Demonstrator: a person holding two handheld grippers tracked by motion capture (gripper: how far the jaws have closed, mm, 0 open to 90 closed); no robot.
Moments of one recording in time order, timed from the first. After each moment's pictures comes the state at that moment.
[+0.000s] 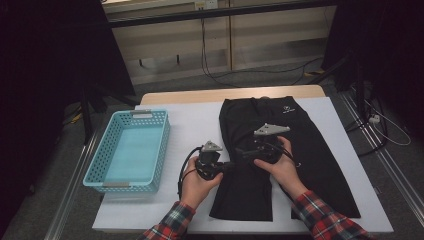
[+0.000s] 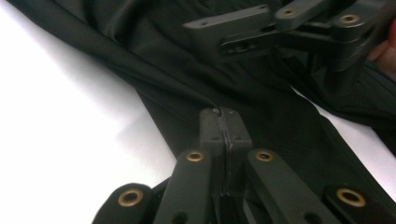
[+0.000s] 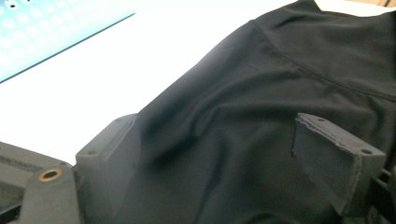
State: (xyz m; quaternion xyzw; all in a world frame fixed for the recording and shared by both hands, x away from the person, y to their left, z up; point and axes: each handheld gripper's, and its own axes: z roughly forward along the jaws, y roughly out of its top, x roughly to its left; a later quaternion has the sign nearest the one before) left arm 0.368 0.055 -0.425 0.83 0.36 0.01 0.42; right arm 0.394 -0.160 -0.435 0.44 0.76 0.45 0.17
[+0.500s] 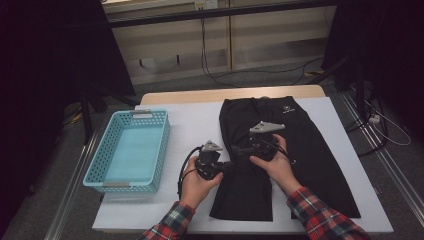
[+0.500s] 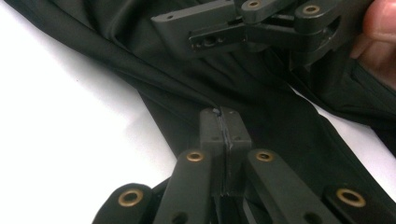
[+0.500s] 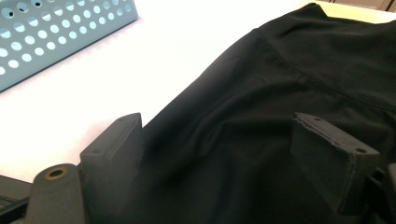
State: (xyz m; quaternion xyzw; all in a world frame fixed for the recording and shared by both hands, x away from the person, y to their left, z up) left arm 0.368 0.055 -0.425 0.83 0.36 0.01 0.42; right arm 0.403 -0.150 -0.435 0.44 0.76 0.45 0.17
